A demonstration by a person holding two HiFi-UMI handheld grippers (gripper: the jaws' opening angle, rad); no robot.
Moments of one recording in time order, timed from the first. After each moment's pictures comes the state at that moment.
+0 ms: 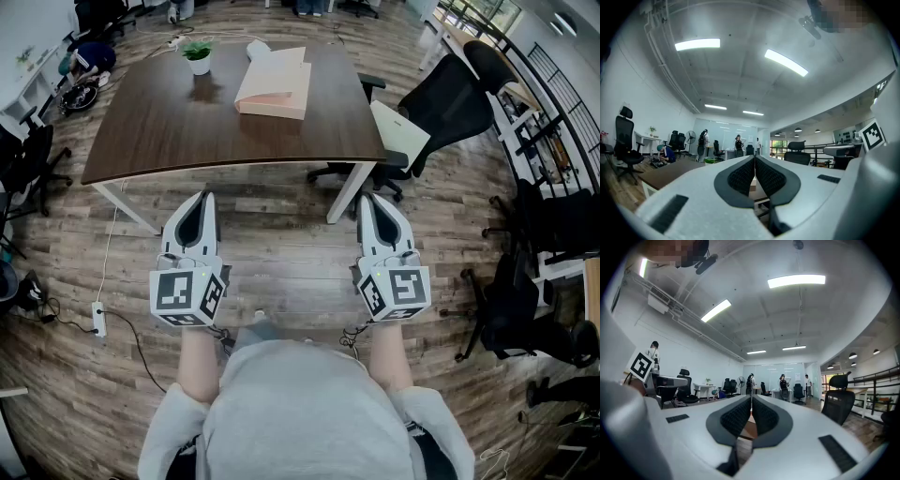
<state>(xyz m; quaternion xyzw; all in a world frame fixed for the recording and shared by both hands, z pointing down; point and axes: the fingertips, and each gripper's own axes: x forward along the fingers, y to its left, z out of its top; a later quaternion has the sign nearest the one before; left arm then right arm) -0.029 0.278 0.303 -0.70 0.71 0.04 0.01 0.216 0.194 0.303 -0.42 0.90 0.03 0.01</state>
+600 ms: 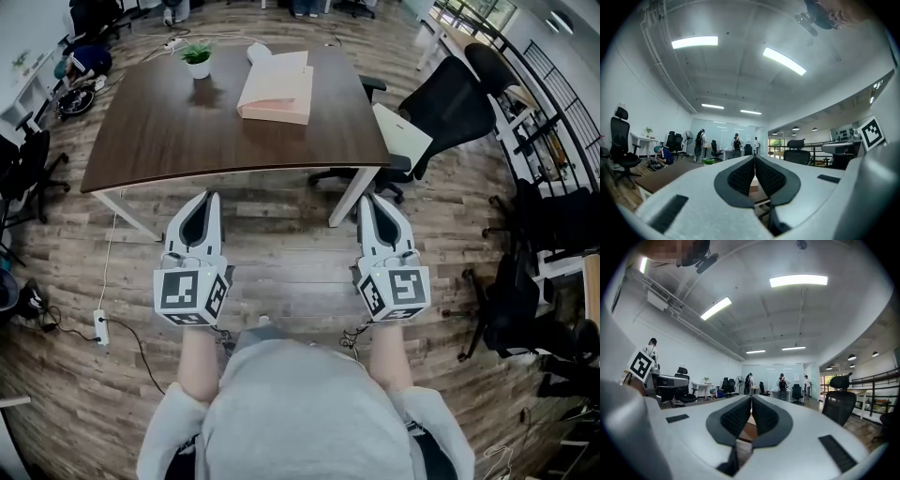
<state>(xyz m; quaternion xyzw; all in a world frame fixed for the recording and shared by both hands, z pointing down) -0.057 0.256 0.305 -0.71 0.70 0.02 0.01 0.182 0.179 0.303 -0.43 0.90 0.04 0.01</state>
